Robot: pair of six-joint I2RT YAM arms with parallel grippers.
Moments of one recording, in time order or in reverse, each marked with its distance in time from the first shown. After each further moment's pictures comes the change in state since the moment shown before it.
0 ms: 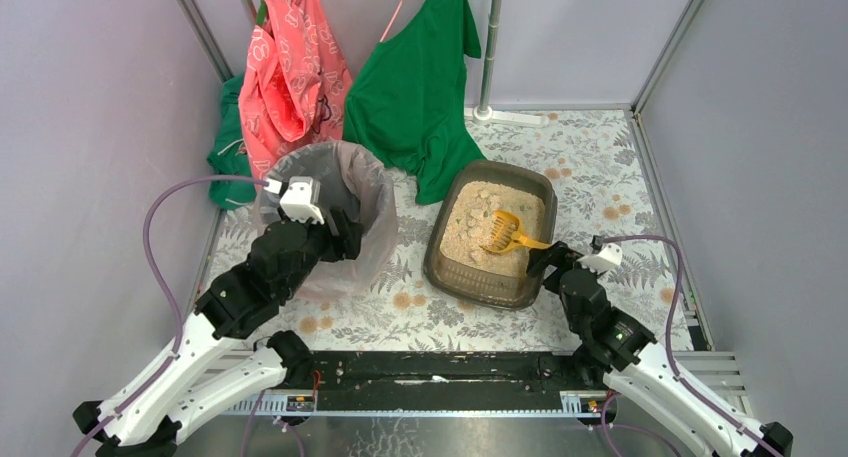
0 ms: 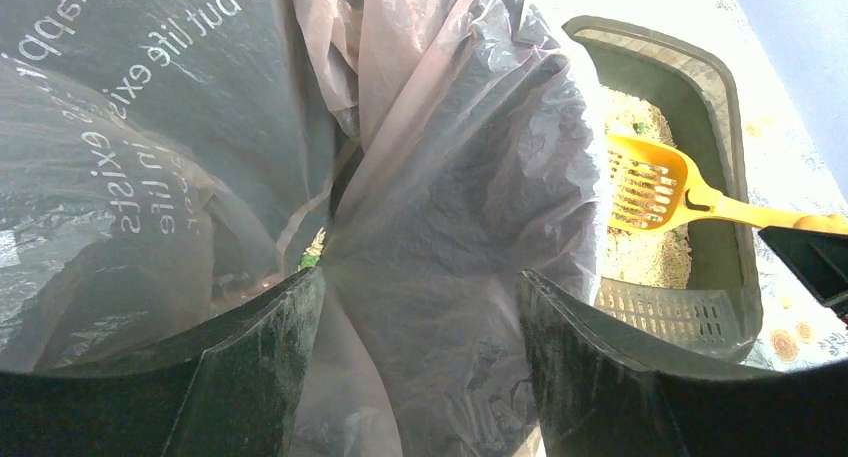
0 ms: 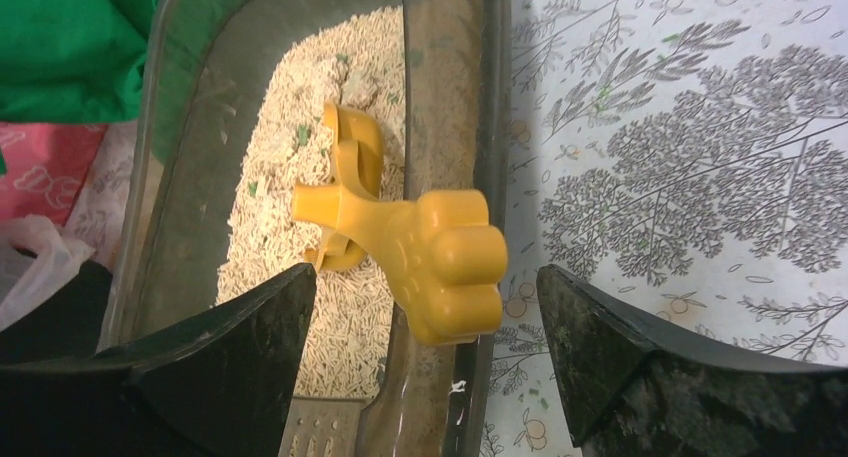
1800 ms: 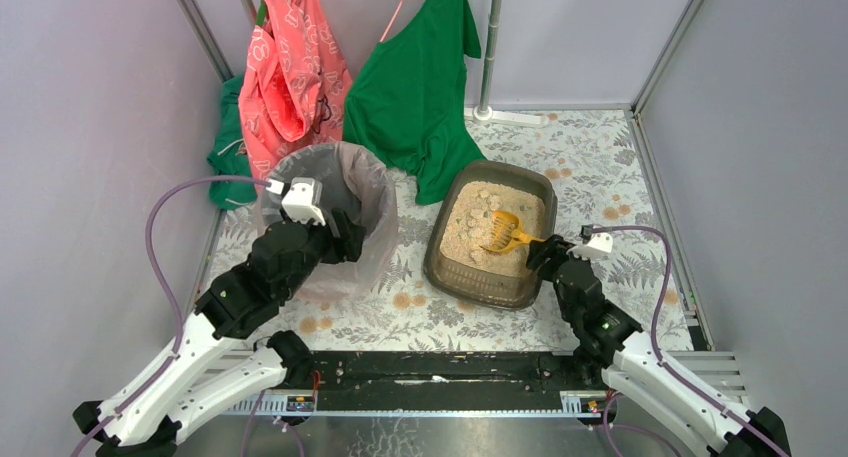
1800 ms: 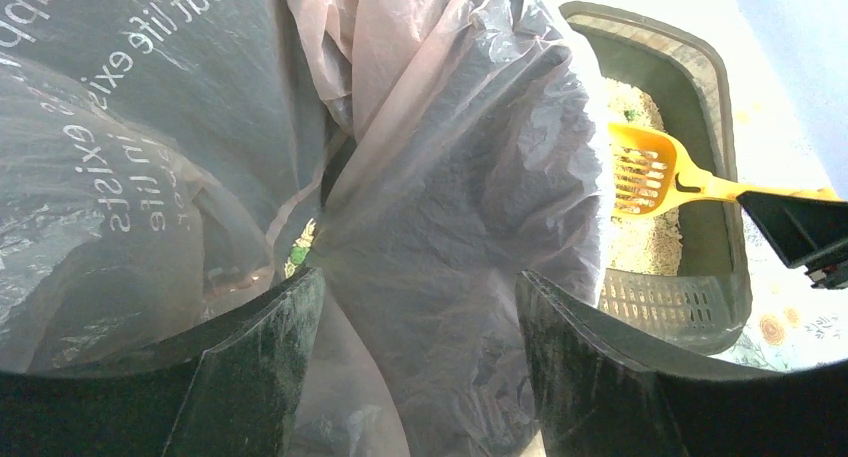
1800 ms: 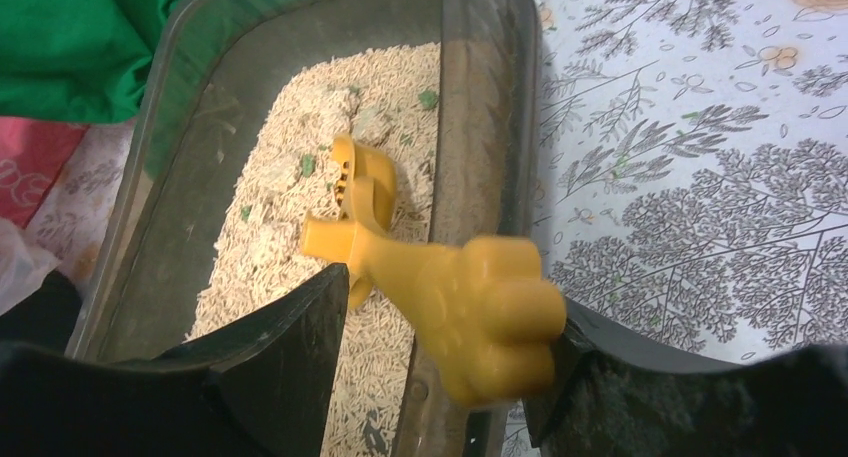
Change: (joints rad) left arm 0.000 -0.005 -0.001 -0.016 0.024 -0.014; right arm -0.063 0.158 -0.056 0.322 -0.078 -0.195
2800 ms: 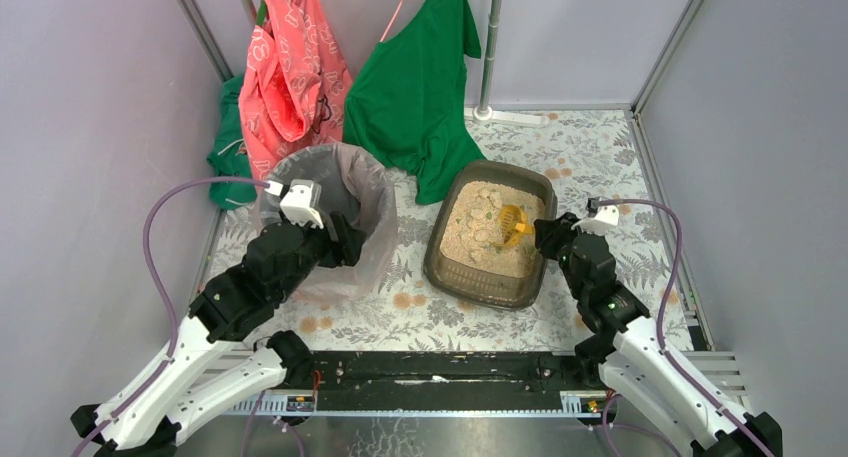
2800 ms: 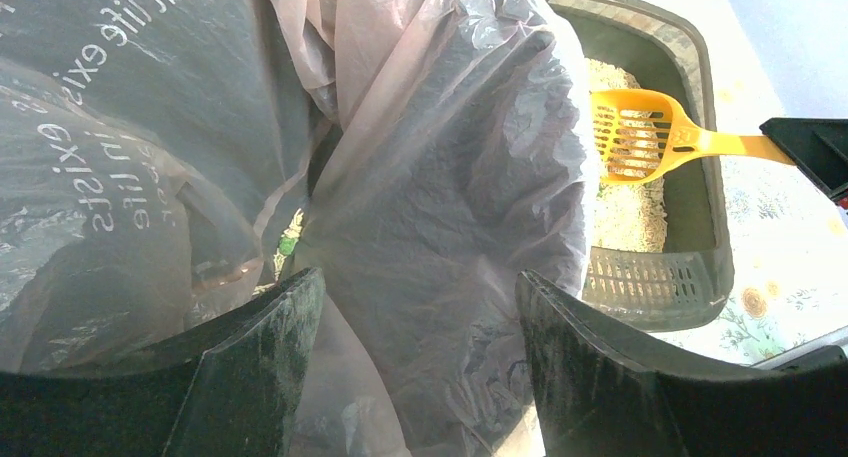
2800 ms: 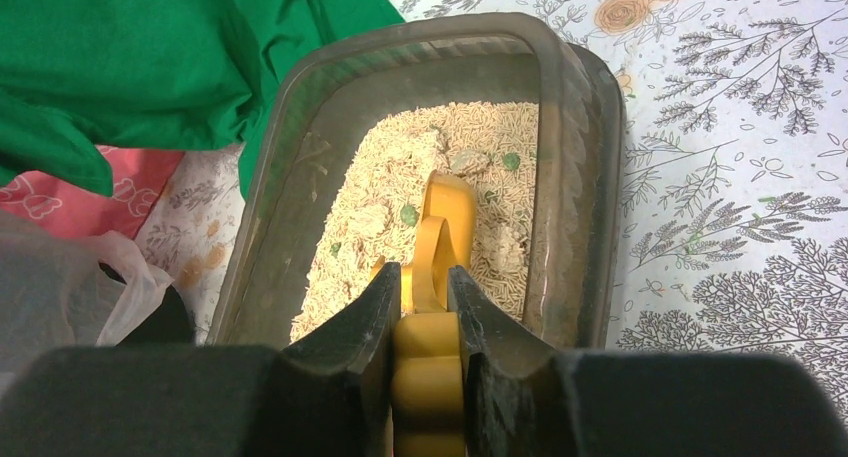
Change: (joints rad) left arm 0.000 -0.014 0.022 -0.047 0.048 -0.001; right arm -0.182 0.118 0.181 0.018 -0.255 -0.027
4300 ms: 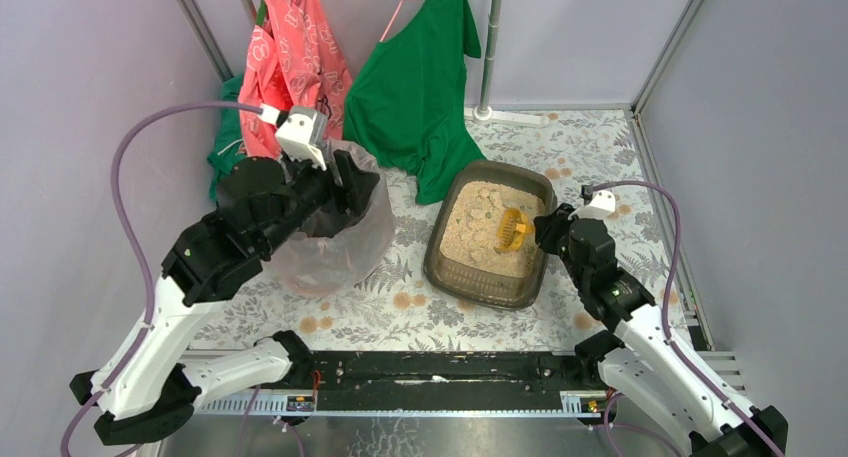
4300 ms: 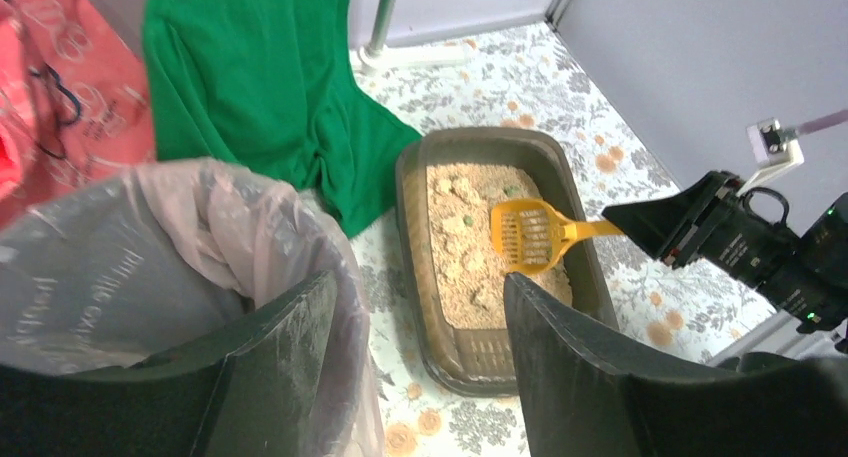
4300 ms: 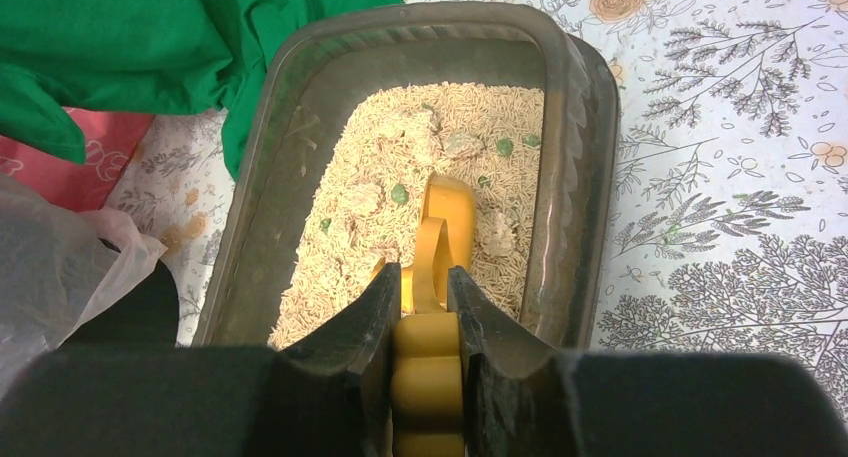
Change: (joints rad) left arm 0.000 0.322 0.556 -0.062 0.113 0.139; right arm -0.002 0.067 0.162 -0.189 -0.029 -0.049
